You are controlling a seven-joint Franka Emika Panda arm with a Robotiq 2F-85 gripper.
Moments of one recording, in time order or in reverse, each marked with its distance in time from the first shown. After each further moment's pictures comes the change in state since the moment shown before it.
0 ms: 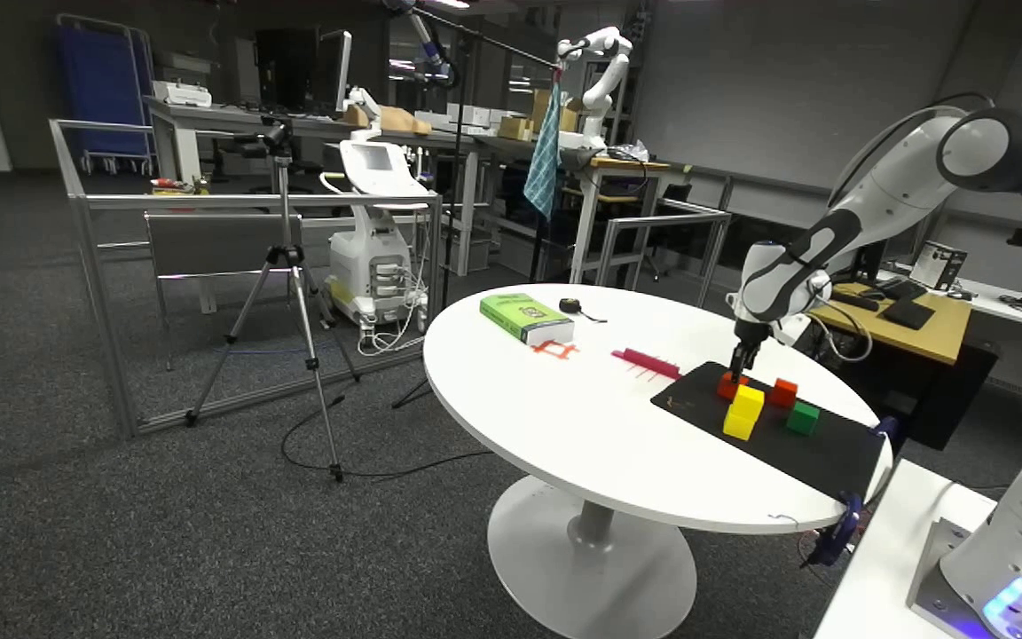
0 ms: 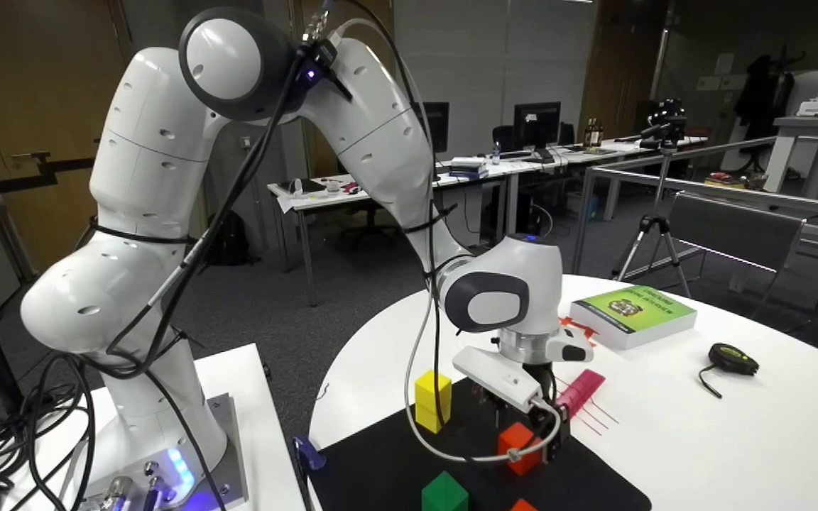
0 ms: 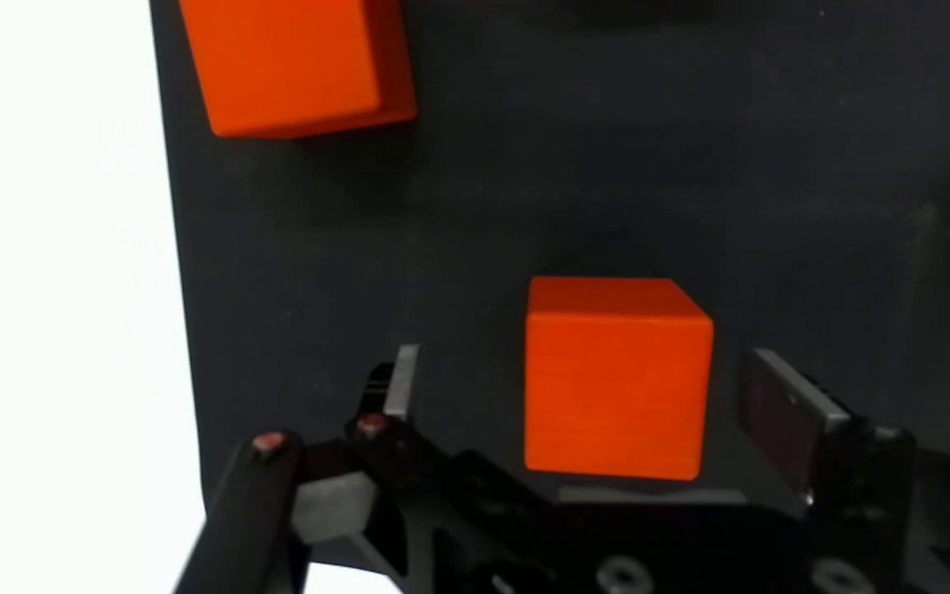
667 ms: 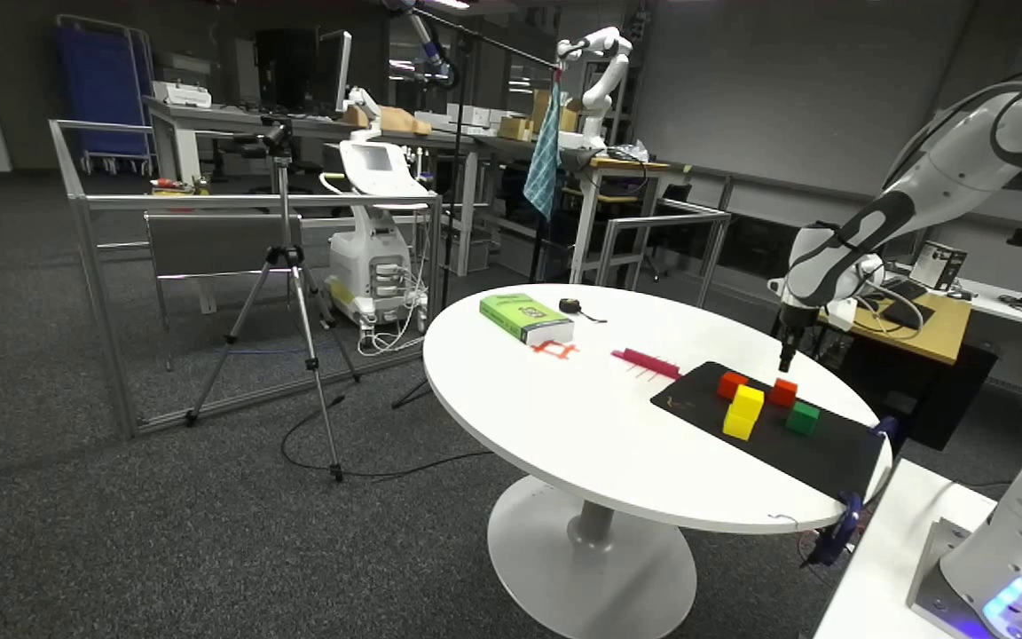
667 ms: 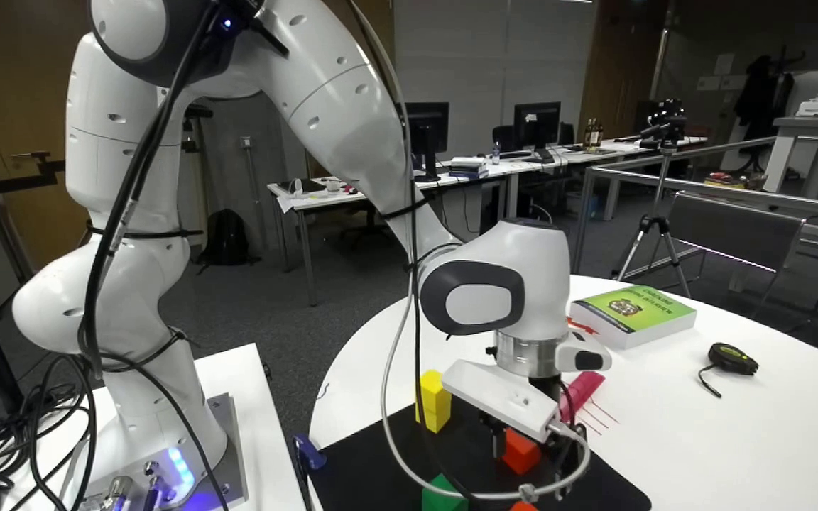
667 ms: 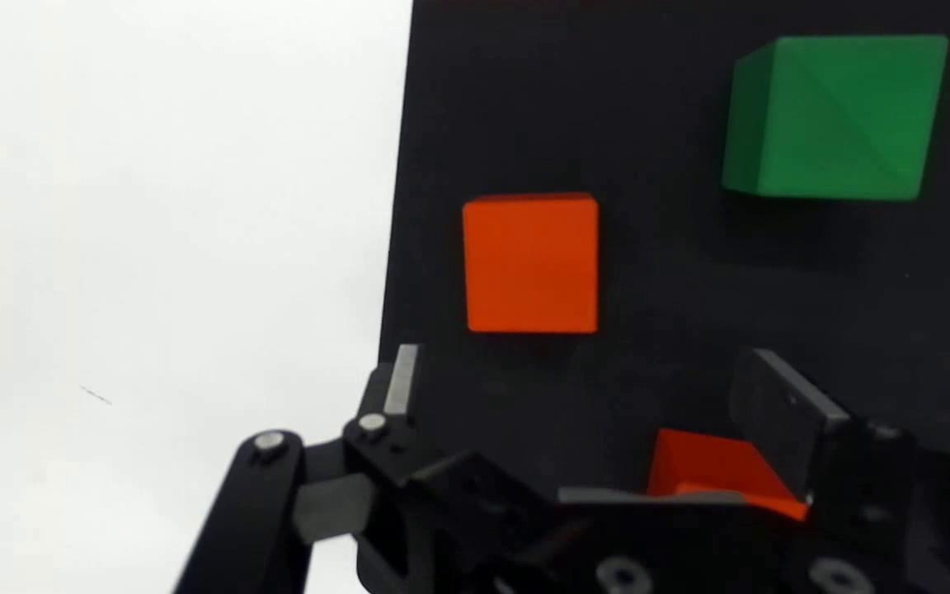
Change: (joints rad) arm -0.101 -0.165 -0.063 -0.115 -0.075 -0.013 -0.210
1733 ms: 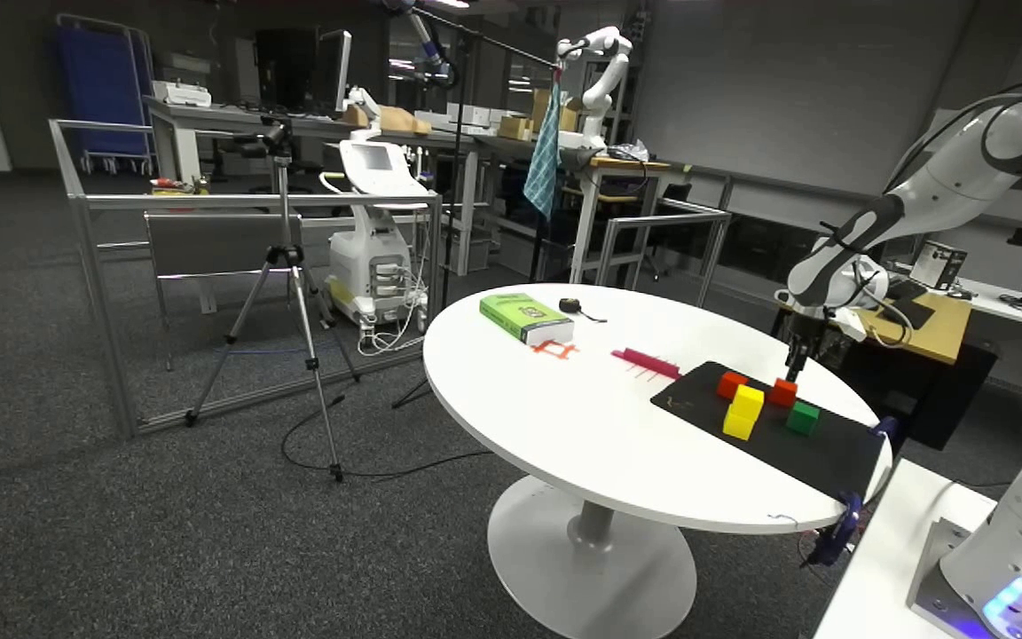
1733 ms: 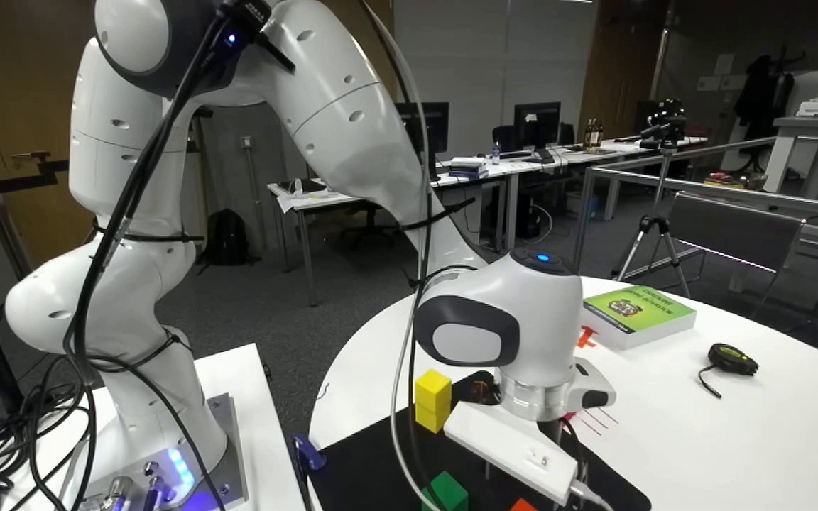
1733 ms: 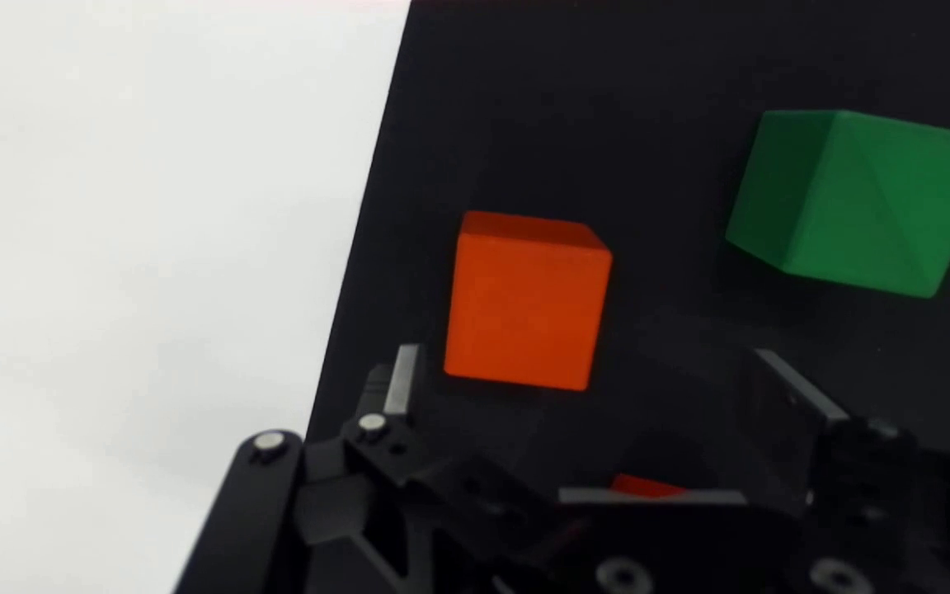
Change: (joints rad) arm -0.109 0.052 0.059 0.006 0.256 0.024 -0.427
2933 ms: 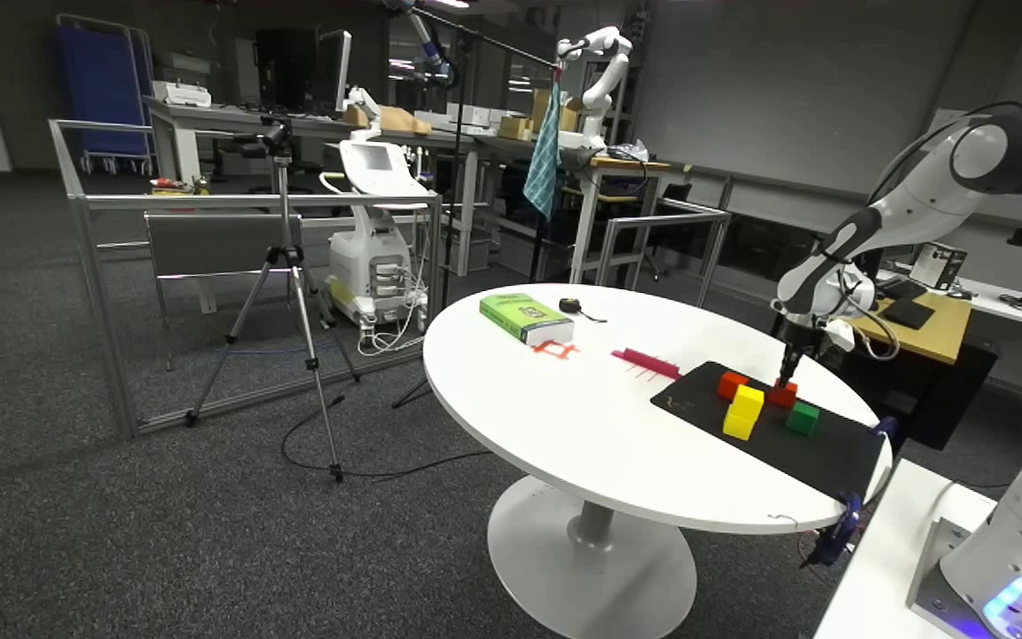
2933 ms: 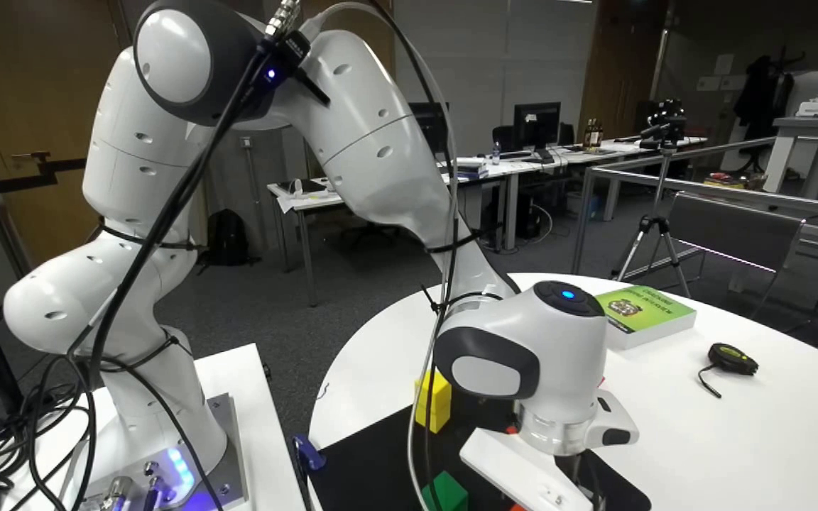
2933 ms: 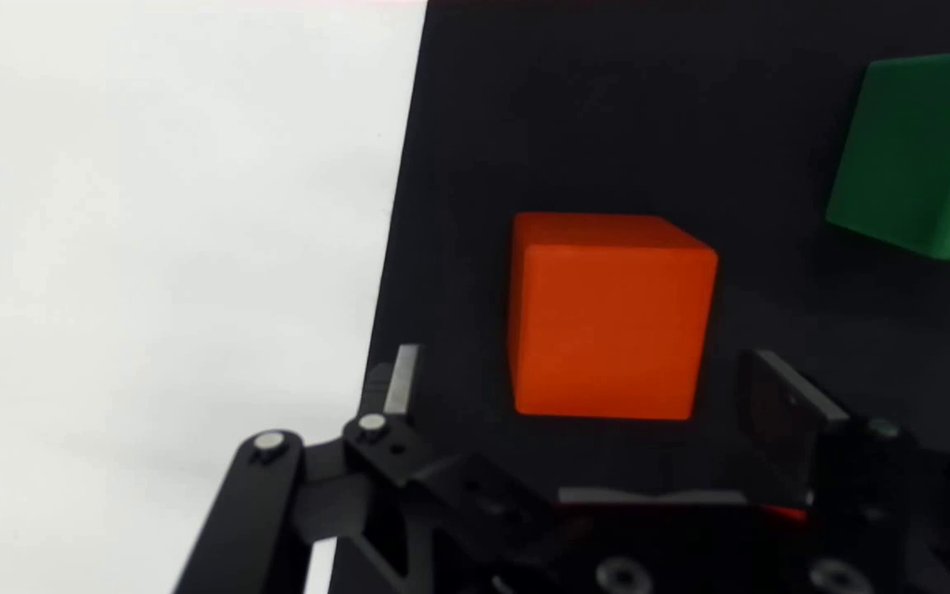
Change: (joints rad) arm -0.027 0.127 0.012 0.103 0.084 0.009 0.002
